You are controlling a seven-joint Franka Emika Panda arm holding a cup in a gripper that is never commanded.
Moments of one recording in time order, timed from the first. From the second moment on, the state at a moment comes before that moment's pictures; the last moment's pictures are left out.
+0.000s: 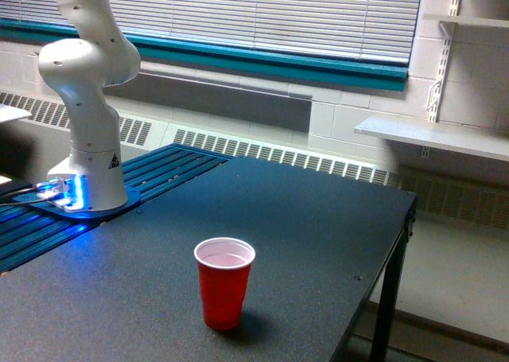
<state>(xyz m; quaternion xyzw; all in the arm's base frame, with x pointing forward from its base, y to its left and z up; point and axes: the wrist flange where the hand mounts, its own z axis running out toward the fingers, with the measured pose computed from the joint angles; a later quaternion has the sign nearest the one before) 0.556 0.058 0.692 -0.87 0.23 -0.42 0.08</state>
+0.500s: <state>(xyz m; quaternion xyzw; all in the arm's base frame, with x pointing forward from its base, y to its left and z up) 0.553 0.067 0.625 -0.89 0.16 -0.42 -0.02</state>
